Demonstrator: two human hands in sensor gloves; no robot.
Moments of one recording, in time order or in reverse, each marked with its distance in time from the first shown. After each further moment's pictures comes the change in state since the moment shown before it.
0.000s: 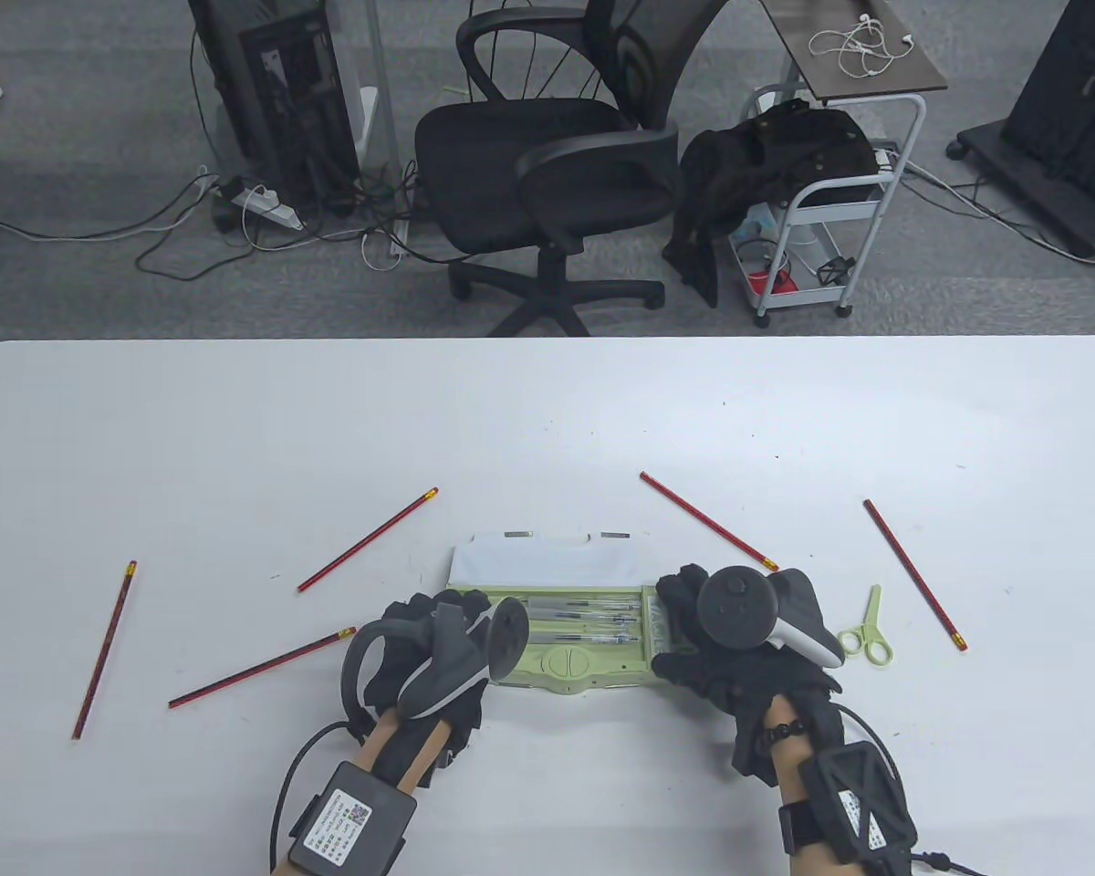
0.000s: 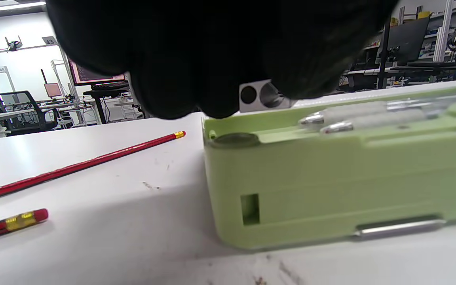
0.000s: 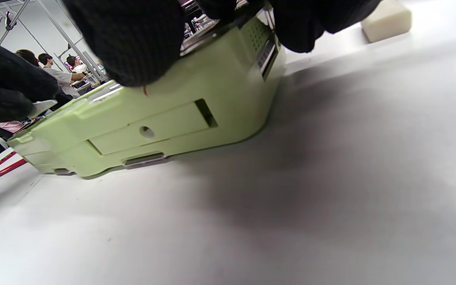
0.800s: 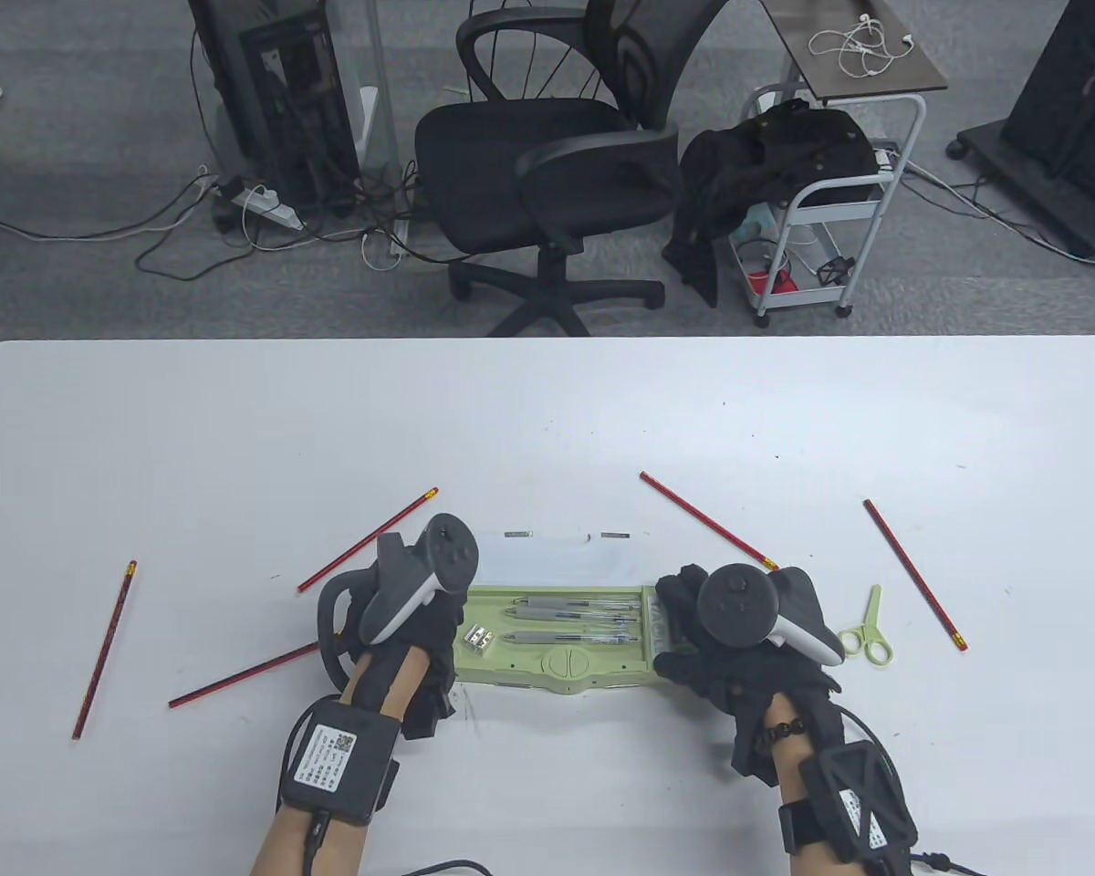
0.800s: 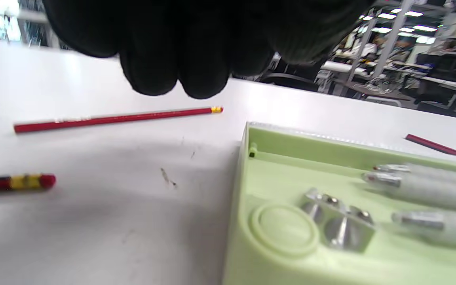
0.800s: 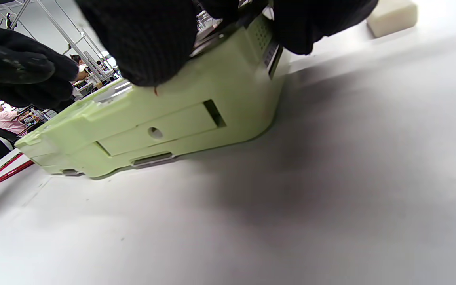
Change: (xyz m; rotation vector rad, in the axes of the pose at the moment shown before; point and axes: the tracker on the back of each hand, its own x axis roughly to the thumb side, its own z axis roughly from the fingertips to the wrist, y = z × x) left_hand -0.051 0.008 -0.051 -0.220 0.201 0.326; right_hand 0.000 -0.001 -0.001 0.017 -0.003 -0.024
